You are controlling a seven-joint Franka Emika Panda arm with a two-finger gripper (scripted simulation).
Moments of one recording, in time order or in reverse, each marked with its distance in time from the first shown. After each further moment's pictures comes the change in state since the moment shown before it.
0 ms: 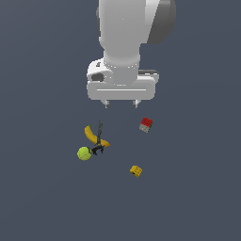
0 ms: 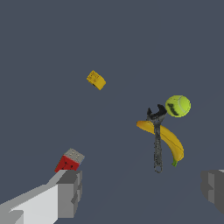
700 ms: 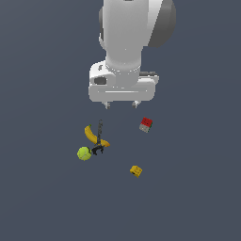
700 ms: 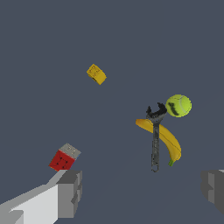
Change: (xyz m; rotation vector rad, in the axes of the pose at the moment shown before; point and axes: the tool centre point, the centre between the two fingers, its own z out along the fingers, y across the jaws) arm -0.004 -0.001 0.008 -0.022 -0.022 -0.054
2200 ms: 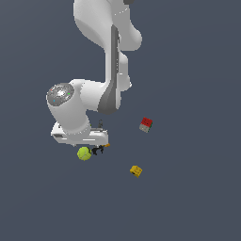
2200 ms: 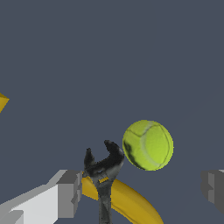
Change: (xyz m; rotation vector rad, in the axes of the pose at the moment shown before) arm 0.062 0.152 0.178 0.031 0.041 0.106
